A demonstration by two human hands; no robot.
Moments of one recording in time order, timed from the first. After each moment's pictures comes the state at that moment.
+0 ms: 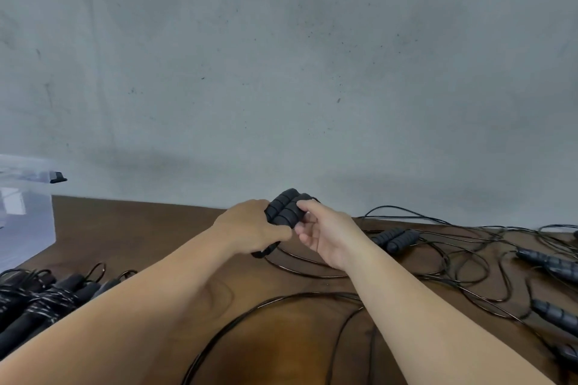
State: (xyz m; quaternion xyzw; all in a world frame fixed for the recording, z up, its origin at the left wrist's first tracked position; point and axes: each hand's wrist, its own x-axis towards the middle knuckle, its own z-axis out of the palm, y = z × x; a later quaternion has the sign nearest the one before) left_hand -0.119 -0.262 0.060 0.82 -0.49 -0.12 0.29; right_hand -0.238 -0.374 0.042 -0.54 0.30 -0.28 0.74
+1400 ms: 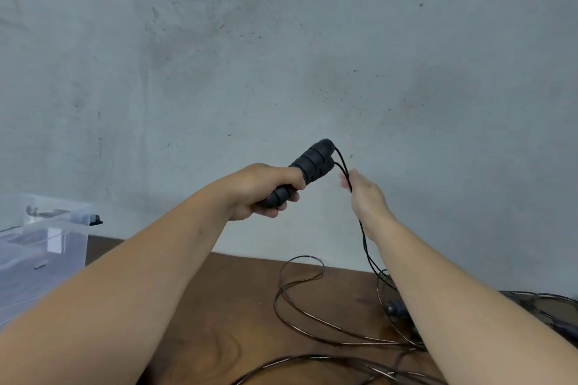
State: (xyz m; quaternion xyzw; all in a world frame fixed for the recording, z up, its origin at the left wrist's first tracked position) left_hand -0.123 -0.240 0.194 0.67 -0.44 -0.26 0.54; right_hand -0.231 -0.427 0.156 -0.71 0.30 -0.44 0.45
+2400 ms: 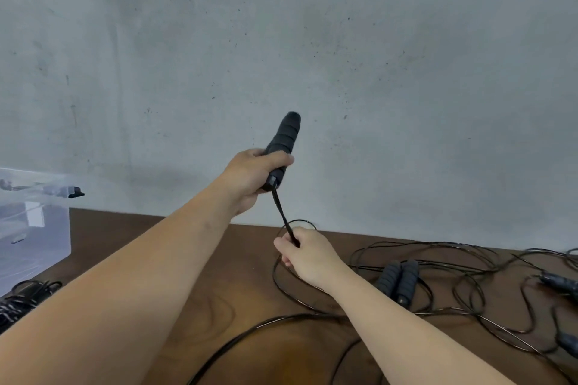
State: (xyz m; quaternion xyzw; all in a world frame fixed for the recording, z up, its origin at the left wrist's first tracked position) left_hand -0.109 -0.292 0.136 0.58 -0.36 -0.24 0.69; right_hand -0.228 -0.367 0.029 -0.87 0.25 -0.22 0.36
